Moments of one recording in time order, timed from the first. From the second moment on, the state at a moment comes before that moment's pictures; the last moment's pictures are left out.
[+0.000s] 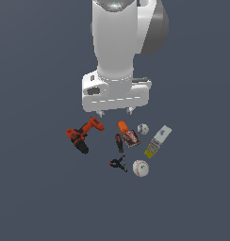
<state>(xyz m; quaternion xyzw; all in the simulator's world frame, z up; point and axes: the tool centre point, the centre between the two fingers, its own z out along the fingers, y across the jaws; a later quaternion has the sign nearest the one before) 0.017 0.003 0.288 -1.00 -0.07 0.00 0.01</state>
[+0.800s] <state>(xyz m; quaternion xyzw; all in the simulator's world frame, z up) 0.064 0.035 0.234 -0.95 -0.30 0.01 -0.01</state>
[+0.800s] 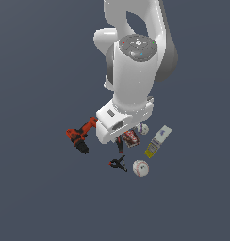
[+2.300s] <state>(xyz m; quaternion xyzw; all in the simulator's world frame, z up) 0.123 0.109 0.111 -0.74 -0.68 0.00 0.00</state>
